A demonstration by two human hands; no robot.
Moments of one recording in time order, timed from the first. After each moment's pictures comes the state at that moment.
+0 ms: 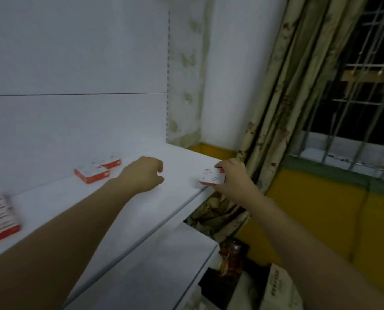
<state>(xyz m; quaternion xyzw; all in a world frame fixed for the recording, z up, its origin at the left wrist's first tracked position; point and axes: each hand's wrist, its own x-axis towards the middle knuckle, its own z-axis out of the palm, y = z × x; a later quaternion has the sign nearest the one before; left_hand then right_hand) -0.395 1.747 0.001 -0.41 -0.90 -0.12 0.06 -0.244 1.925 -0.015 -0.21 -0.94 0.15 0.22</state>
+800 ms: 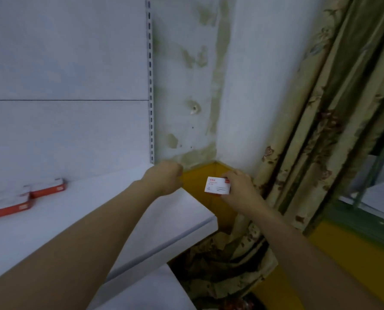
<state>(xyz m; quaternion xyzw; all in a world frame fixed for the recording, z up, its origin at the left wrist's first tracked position) -0.472 2.018 0.005 -0.33 -0.94 -0.11 0.06 -0.375 2.198 -0.023 -0.11 -0.96 0.18 0.18</state>
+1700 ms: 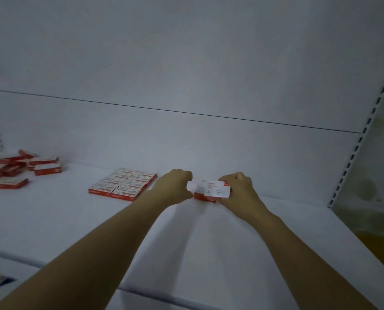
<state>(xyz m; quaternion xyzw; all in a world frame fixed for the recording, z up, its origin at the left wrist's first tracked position) -0.452 1.691 -0.006 0.07 -0.98 -0.12 0.11 -0.518 1.872 -0.024 0.32 -0.90 0.29 0.11</state>
